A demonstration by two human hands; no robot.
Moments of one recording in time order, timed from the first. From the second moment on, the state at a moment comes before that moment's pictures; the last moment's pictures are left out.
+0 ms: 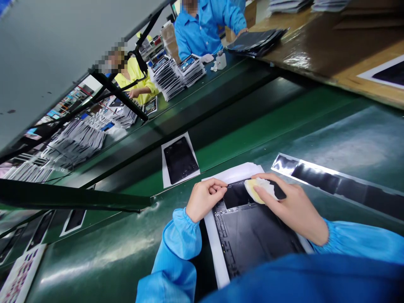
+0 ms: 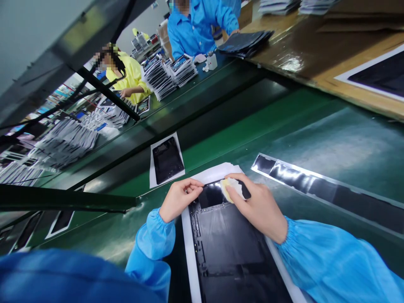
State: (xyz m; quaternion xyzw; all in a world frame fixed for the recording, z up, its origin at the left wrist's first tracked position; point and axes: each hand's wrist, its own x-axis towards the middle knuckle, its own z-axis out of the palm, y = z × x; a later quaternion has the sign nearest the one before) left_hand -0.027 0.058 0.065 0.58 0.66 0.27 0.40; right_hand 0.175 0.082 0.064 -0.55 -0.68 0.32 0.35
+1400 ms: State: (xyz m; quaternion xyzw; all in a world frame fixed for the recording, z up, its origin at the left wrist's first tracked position) left_hand -0.027 0.056 0.072 0.66 0.68 0.14 0.29; right_hand 0.173 0.082 0.064 -0.53 -0.72 0.28 0.34
